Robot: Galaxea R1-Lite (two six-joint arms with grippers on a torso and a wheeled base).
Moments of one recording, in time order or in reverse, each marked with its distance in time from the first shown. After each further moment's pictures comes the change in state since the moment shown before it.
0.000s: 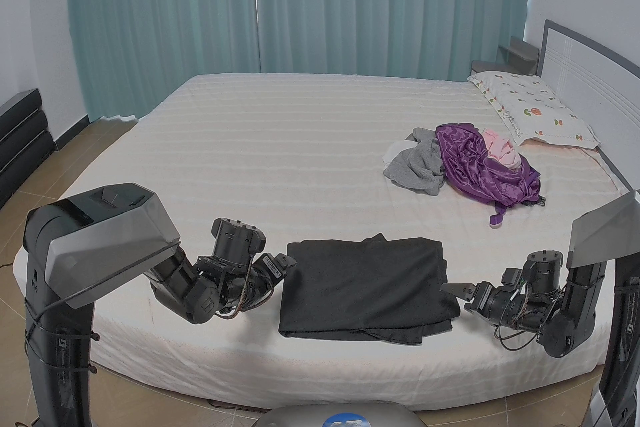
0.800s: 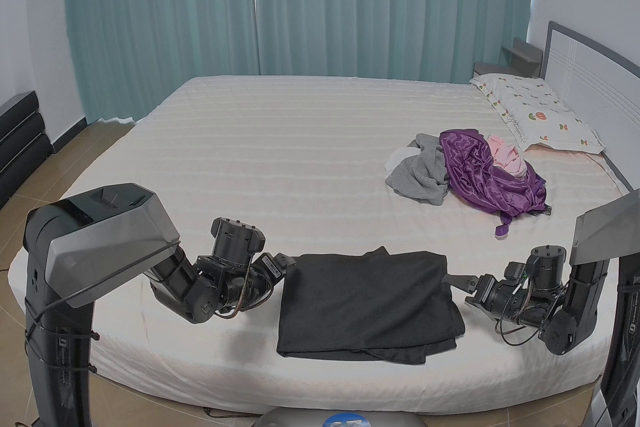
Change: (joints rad) left arm 0.000 0.001 -0.001 0.000 -0.001 0.000; right arm -0.008 -0.019 -0.012 -0.012 0.005 0.033
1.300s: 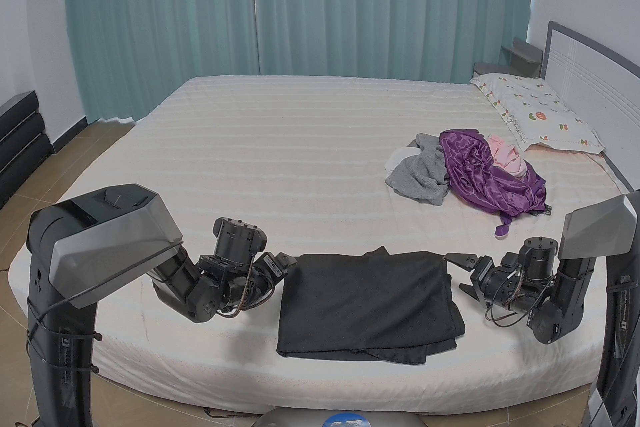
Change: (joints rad) left arm -0.001 0.014 -0.019 0.003 0.002 0.000; right arm -0.031 0.101 -0.162 -0.023 -0.001 0.220
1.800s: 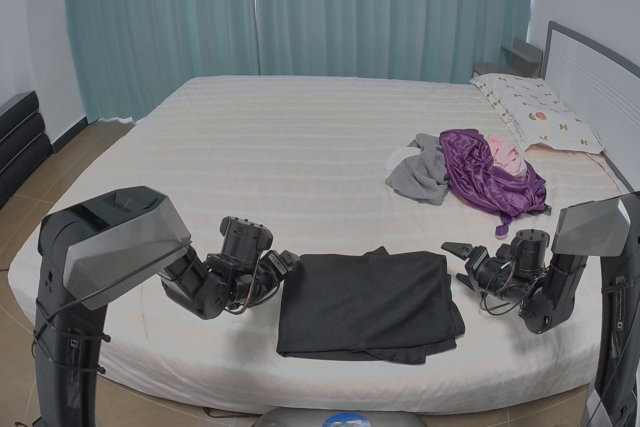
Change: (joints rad) left arm -0.003 0.047 -0.069 0.020 0.005 0.000; right arm -0.004 0.036 -0.130 0.070 -0.043 0.016
